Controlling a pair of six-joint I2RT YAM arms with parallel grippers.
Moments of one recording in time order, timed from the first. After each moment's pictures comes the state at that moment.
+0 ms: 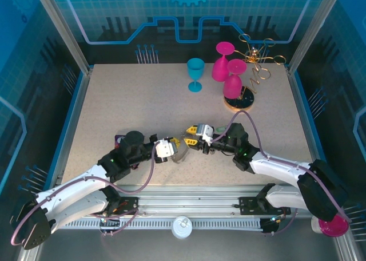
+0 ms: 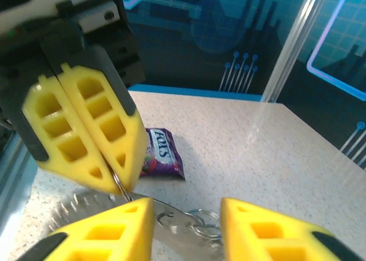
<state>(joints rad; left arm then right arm) -0.73 0.85 0.46 0.09 0.27 0.58 0.71 1.21 0.46 0.63 -0.50 -0.29</state>
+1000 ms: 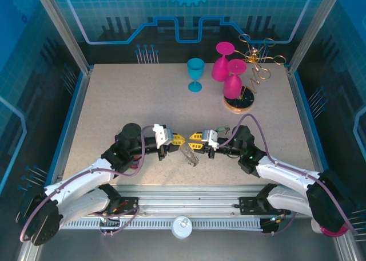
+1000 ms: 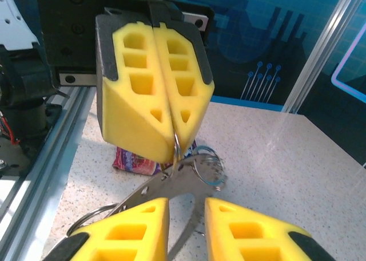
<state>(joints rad) -0.62 0.96 0.49 0.32 0.65 0.16 0.68 1.11 0.42 0.57 -0.64 -0.33</state>
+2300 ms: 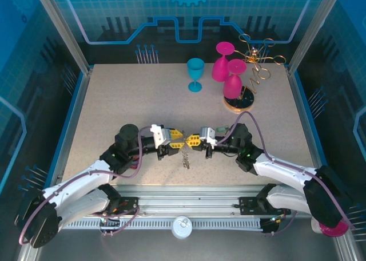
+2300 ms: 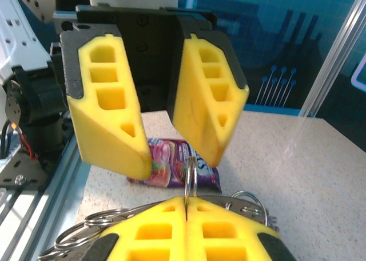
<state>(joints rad) -0.62 0.91 0.47 0.29 0.61 0.19 0.69 1.13 0.48 0.53 -0.67 -0.28</state>
